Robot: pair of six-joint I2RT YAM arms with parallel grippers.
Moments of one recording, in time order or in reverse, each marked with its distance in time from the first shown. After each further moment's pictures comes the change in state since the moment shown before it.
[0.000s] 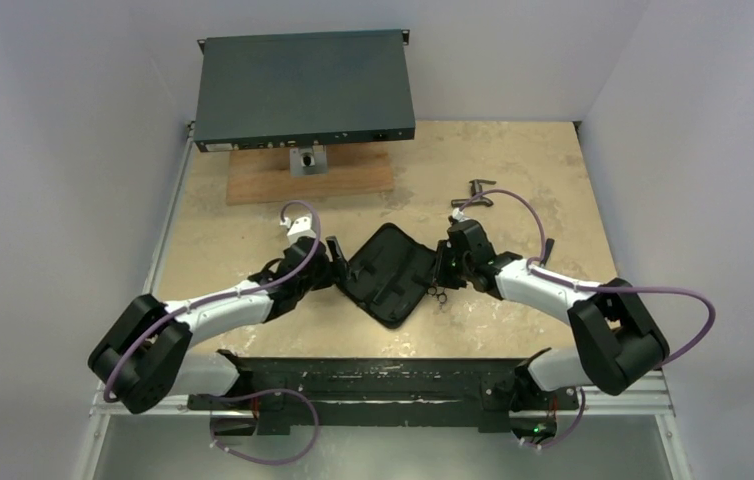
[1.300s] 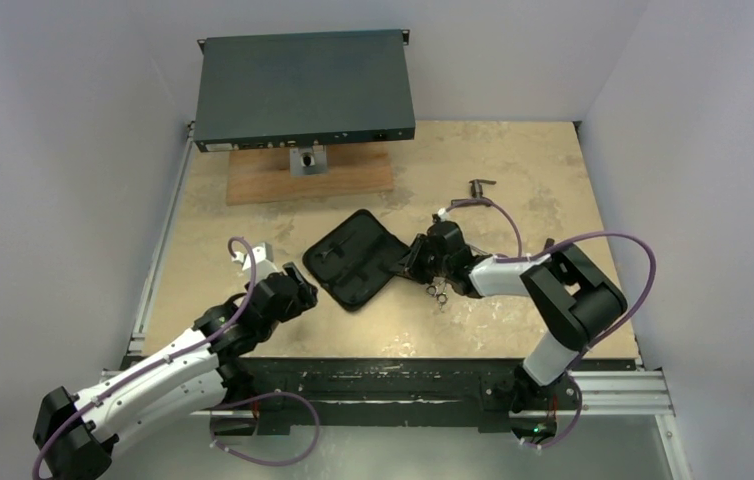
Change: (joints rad) left arm -0.138 -0.581 -0.083 -0.560 -0.214 -0.268; right arm 0.076 0.279 0.006 0.471 -0.100 0.359
